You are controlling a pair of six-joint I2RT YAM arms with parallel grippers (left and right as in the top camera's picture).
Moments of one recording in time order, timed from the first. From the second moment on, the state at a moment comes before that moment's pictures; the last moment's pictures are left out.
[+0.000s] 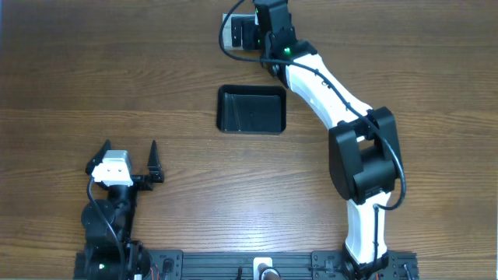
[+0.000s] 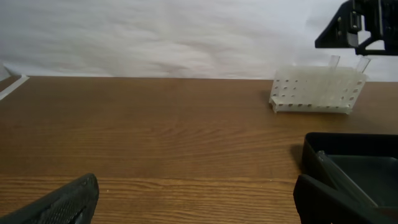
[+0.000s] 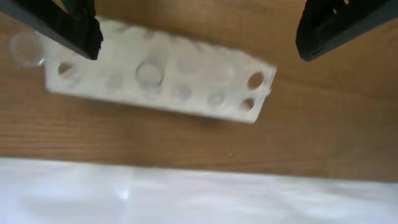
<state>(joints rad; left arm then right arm) 0.04 0.05 0.01 -0.07 0.05 -0.02 0.40 2.15 1.72 -0.15 0.07 0.24</state>
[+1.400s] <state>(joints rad) 0.04 0.05 0.01 -0.07 0.05 -0.02 0.38 2.28 1.77 -0.05 0.13 0.15</state>
